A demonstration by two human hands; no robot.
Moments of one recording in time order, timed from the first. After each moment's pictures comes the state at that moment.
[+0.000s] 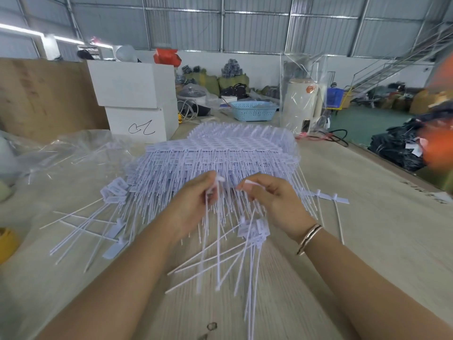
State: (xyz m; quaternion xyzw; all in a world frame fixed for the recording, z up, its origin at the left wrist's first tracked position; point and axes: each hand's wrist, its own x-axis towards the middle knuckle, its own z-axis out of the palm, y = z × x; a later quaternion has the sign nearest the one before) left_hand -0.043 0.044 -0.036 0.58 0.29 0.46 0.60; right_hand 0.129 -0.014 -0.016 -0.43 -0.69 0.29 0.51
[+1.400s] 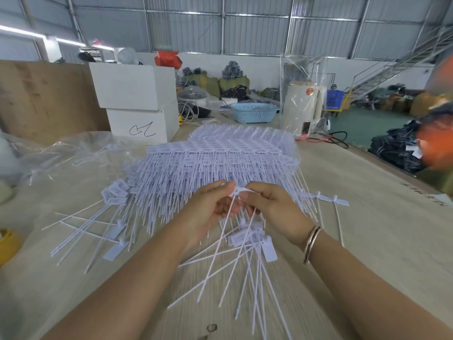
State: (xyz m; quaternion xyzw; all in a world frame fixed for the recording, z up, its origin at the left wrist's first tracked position) left_hand -0.021 0.024 -0.031 0.52 0.31 0.46 0.64; right_hand 0.129 -0.014 -0.020 -0.46 -0.68 0.33 0.46
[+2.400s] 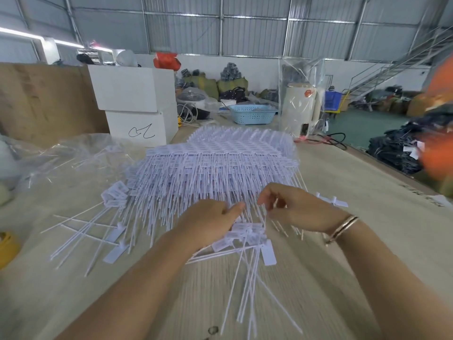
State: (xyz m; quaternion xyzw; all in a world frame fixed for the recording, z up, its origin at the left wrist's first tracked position) left_hand -0.029 0.028 -0.043 0.81 0.53 0.20 0.15; right_hand 0.172 -0.017 0.002 -0.56 -0.77 0.24 0.22
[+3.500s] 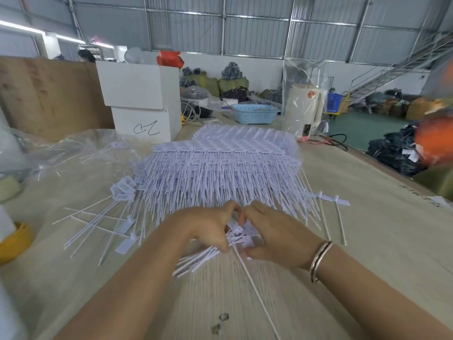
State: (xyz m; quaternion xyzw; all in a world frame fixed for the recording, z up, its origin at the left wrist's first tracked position) left_hand -0.044 0.012 -0.012 0.85 0.45 -0.09 0.25; right_hand 0.121 -0.043 -0.033 -0.51 -0.85 -0.01 0.12
